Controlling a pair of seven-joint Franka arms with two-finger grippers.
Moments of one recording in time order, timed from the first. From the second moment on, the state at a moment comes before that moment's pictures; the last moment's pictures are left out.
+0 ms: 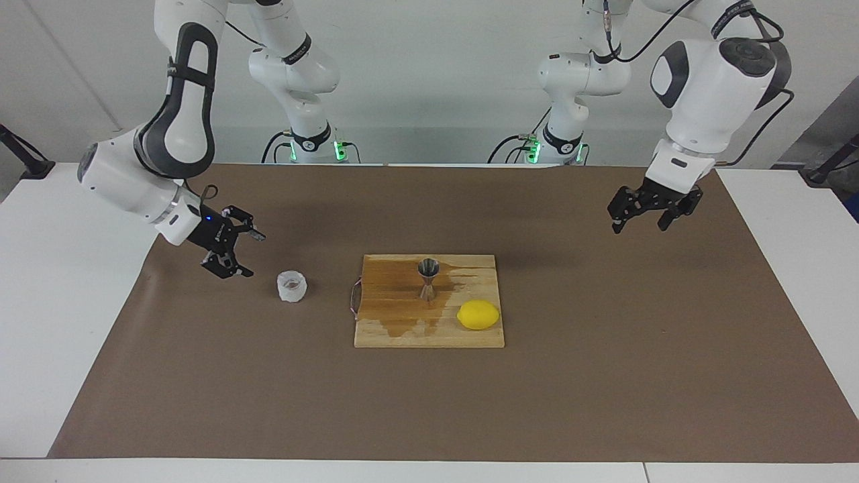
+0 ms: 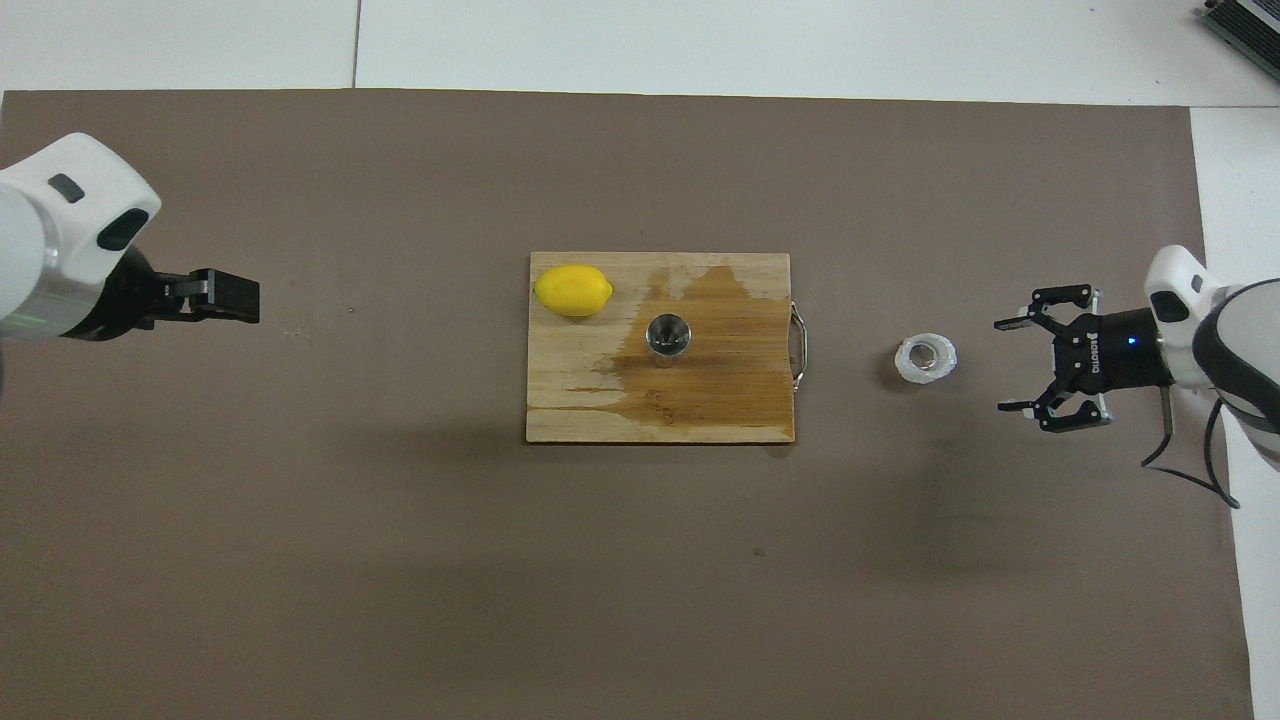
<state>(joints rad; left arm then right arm) -0.11 -0.03 0.01 -1.77 -0.01 1.81 -0.07 -0.20 0.20 -0.04 -2.02 0.66 1.95 -2.07</state>
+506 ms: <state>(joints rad) -0.04 -0.02 0.01 -1.64 -0.01 1.66 0.05 -0.20 0.35 -0.03 -2.01 0.82 1.97 -2.31</state>
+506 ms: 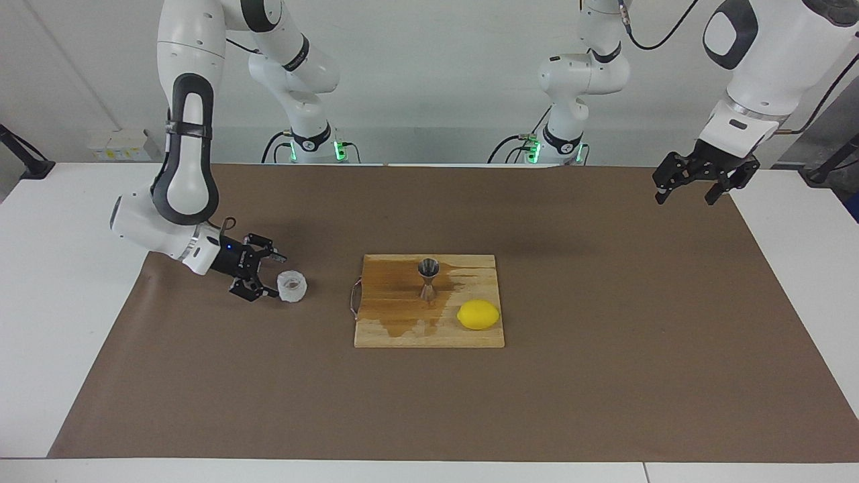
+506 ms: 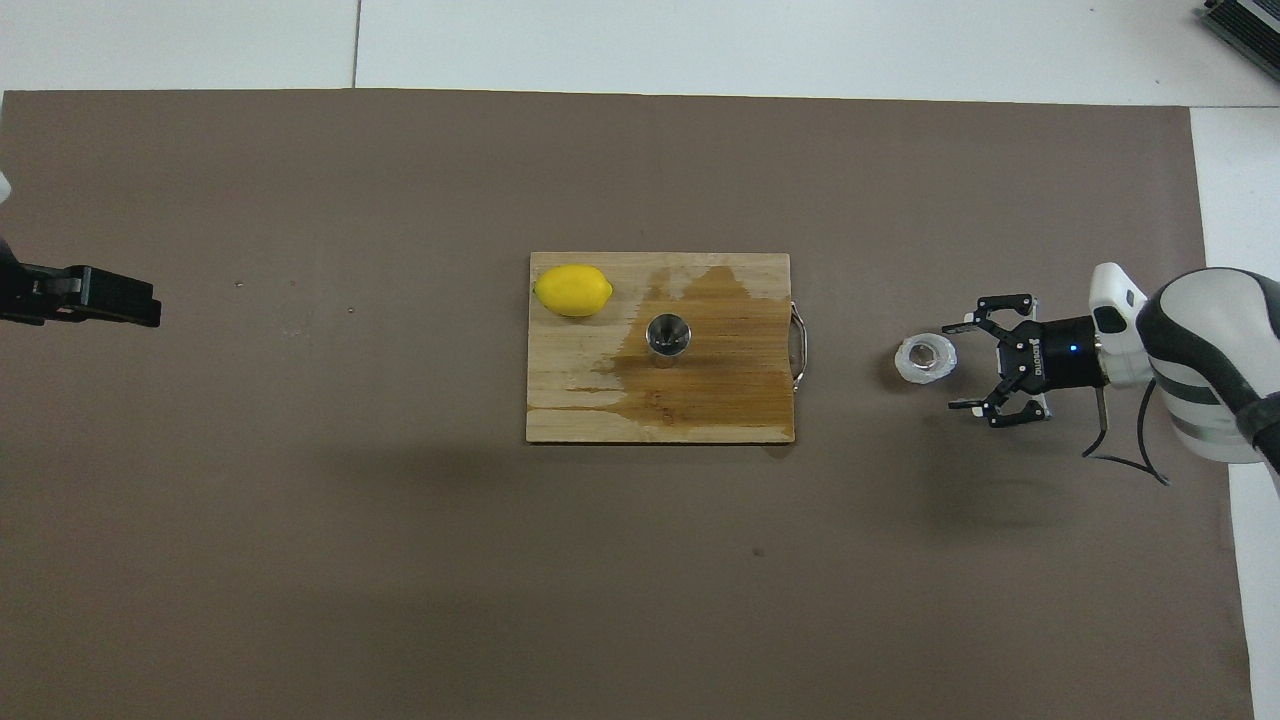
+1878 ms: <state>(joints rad) -0.04 -0.02 0.00 -1.64 -0.01 1.59 0.05 -0.06 0.31 0.08 -1.93 0.90 2.04 -2.05</state>
